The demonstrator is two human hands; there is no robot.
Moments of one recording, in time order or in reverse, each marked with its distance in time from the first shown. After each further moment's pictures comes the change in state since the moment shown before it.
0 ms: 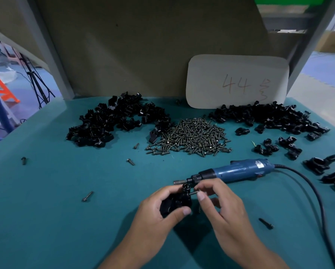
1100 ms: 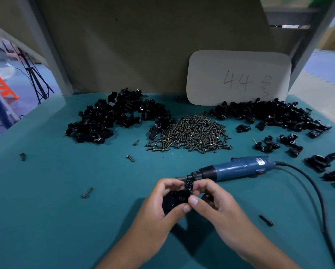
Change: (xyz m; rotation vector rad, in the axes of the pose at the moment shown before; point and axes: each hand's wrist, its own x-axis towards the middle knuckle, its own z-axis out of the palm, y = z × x) left_hand -0.002 -0.001 0.003 -0.131 -0.006 -0.041; right_hand 0.002 -0.009 -0.001 0.489 -0.235 0.286
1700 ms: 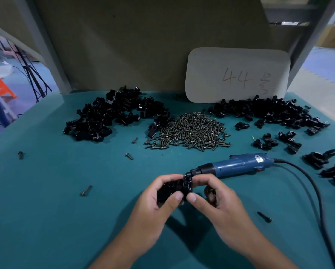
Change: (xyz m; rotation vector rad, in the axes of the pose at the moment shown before) left_hand 0.001 0.007 0.000 -0.172 0.035 -0.033; right_hand -0.001 0.004 -0.003 -0.202 0.096 -0.105
